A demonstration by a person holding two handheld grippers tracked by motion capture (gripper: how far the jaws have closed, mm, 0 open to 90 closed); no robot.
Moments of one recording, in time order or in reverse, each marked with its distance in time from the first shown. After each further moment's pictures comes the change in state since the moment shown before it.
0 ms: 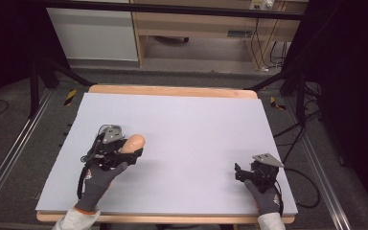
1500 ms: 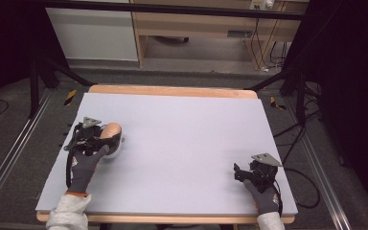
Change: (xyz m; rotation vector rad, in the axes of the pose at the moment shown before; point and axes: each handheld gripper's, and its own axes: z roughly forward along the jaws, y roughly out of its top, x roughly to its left) left arm 0.080 -0.011 0.017 0.016 0.180 -0.155; right arm 0.001 0.000 0.003 0.011 0.007 -0.002
